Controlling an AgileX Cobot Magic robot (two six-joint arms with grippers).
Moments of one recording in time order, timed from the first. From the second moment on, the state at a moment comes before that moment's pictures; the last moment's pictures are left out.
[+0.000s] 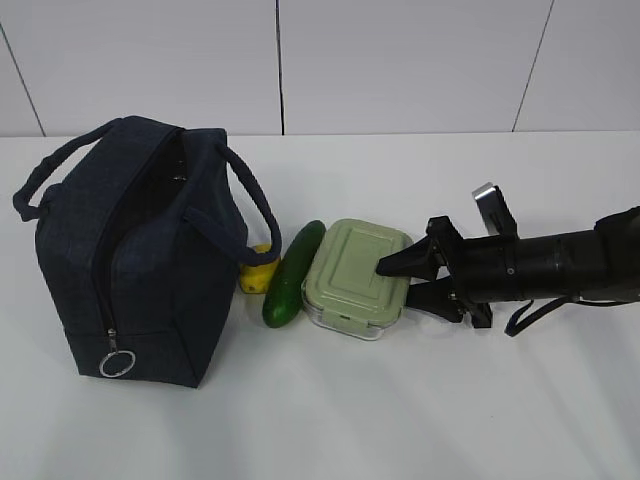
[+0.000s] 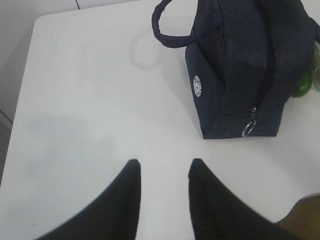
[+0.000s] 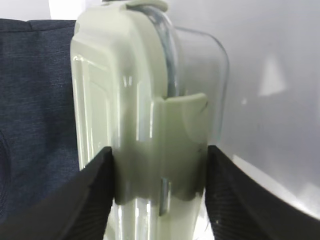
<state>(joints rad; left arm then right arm) -0.19 0.22 -0.55 0.05 0.96 -0.02 0.05 2.17 -1.00 1.78 0.96 -1.19</state>
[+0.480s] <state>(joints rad) -0.19 0.22 -0.55 0.05 0.96 -0.02 0.05 2.17 -1.00 1.78 0.98 -1.19</state>
